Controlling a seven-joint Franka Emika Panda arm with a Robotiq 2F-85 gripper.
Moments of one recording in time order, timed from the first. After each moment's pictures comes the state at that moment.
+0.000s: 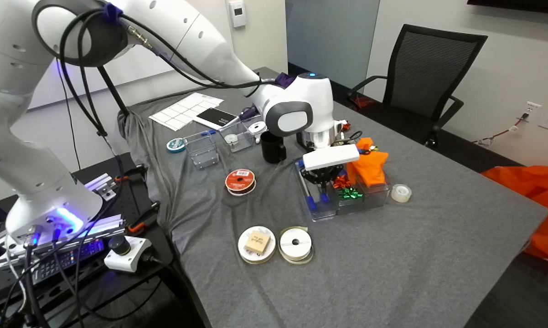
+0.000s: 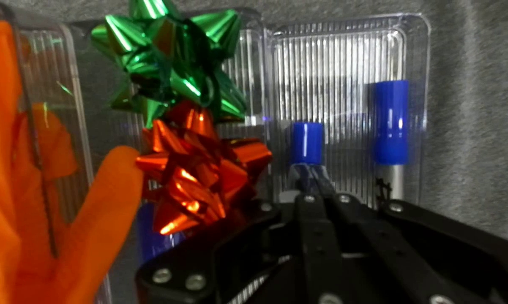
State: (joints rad) arm -0.39 0.92 -0.12 -1.45 -0.14 2.48 -1.47
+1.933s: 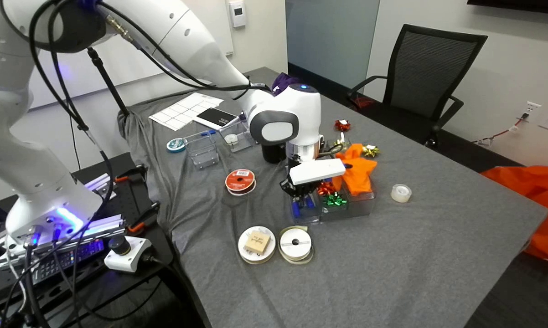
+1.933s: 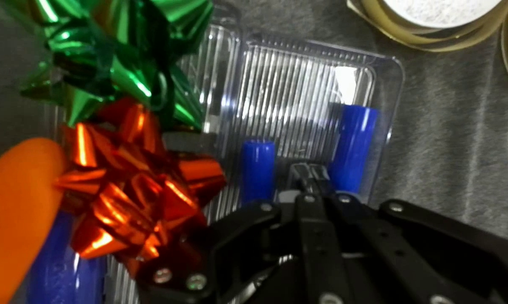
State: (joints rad) arm -0.43 0.82 -0.10 -1.66 -0.15 2.44 -1.68
